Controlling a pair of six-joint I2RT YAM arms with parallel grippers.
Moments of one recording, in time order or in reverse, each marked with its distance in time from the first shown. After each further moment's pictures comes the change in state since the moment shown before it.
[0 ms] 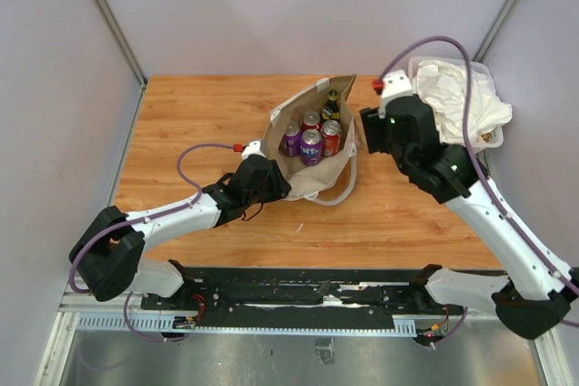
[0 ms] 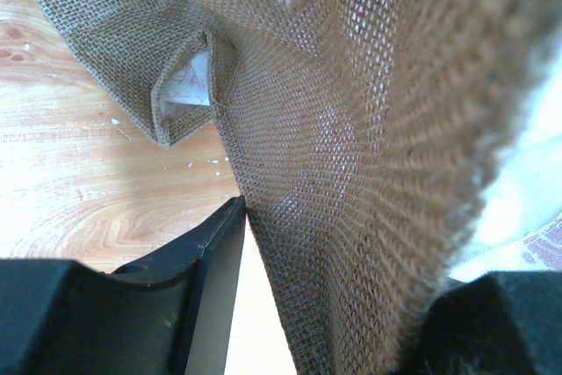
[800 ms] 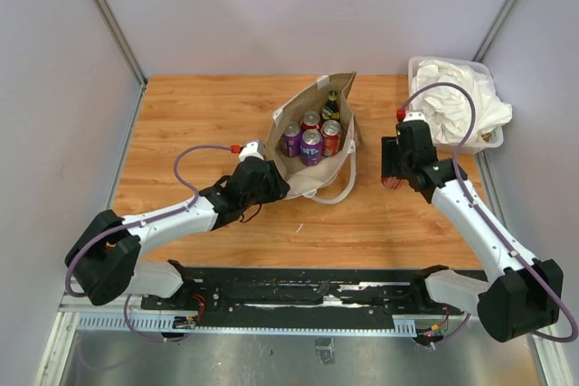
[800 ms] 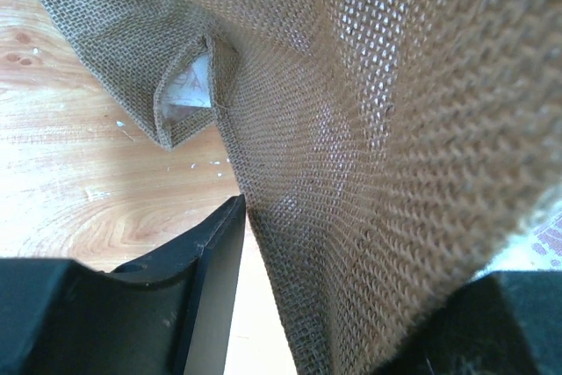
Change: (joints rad) left arm 0.000 -0.026 -0.025 0.022 -0.008 0.010; right arm -0.404 -0.062 -0.516 0.137 -0.223 0.187
